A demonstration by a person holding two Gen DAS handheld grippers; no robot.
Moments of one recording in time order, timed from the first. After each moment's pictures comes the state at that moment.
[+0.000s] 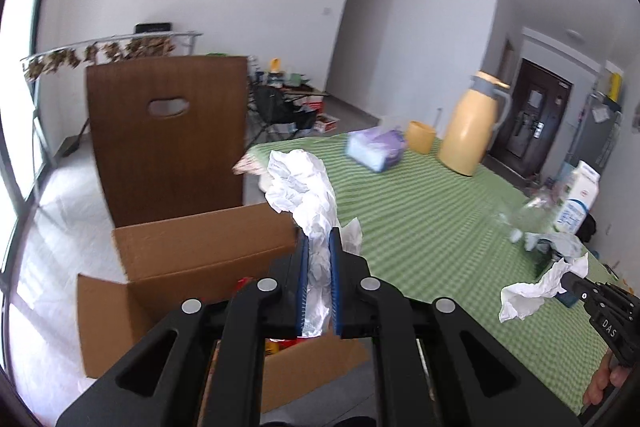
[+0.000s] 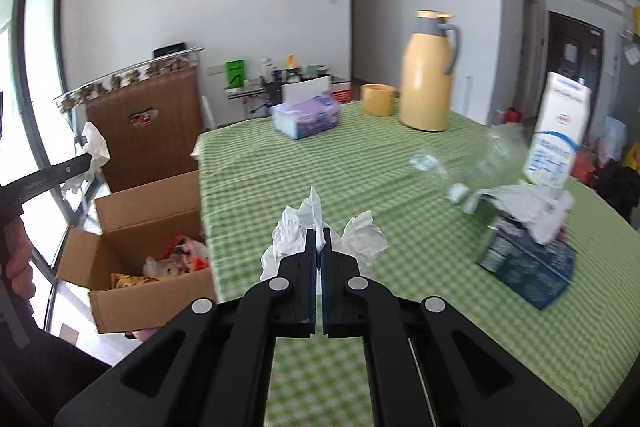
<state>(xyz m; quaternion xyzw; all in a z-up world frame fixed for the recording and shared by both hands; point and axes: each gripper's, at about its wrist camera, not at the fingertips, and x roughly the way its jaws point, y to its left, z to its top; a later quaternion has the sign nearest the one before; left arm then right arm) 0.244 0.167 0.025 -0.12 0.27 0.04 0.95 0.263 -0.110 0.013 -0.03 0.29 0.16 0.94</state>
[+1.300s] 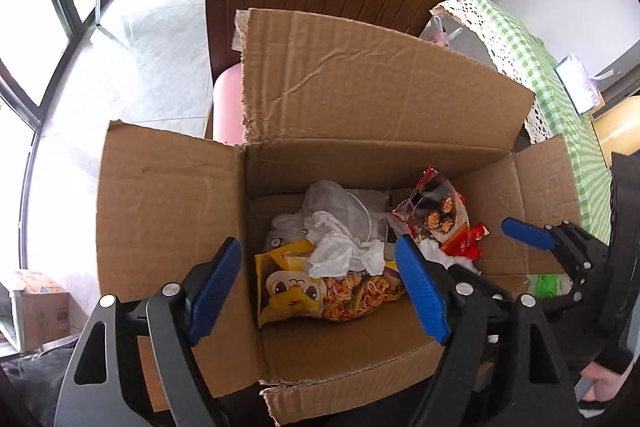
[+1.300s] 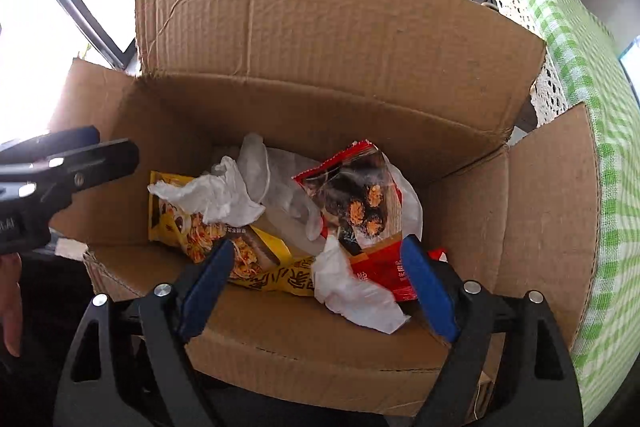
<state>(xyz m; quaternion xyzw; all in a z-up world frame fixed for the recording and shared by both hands) 0.316 0.335 -0.143 -0.25 0.53 0.14 0.80 0.423 0.200 -0.153 -0.24 0.55 0.34 0.73</state>
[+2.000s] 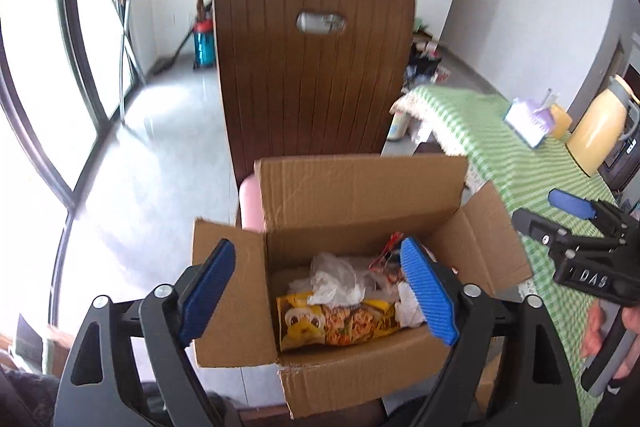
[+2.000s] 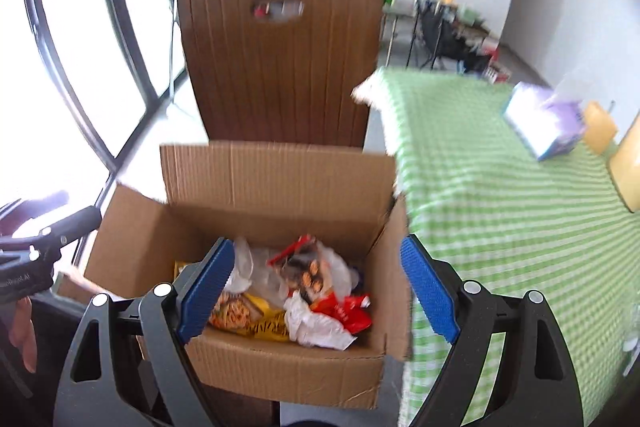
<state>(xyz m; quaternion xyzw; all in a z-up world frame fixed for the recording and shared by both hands) 0.259 0.282 -0.018 -0.14 0.37 0.19 0.90 0.398 0.118 -0.008 -0.13 0.37 0.32 0.86</state>
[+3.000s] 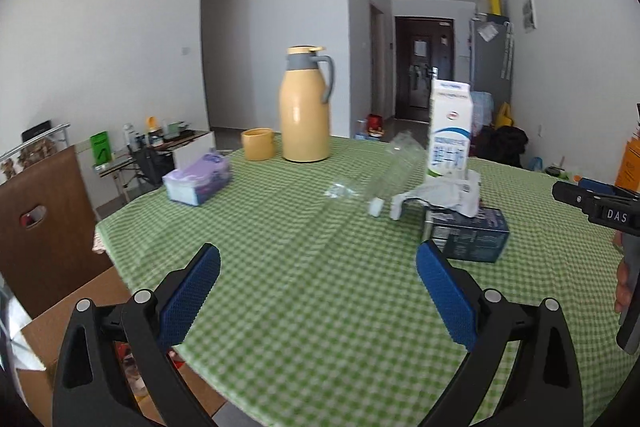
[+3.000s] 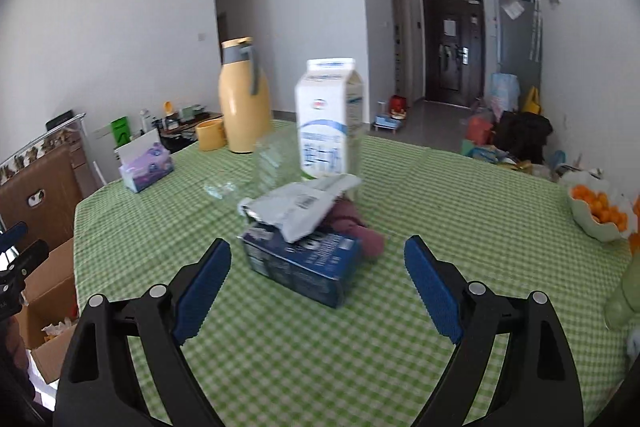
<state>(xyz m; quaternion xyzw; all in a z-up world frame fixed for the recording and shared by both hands) 0.251 -0.125 0.040 0.06 0.21 -0.18 0.96 0.200 -0.376 0.033 0.08 0.24 -0.11 0.96</state>
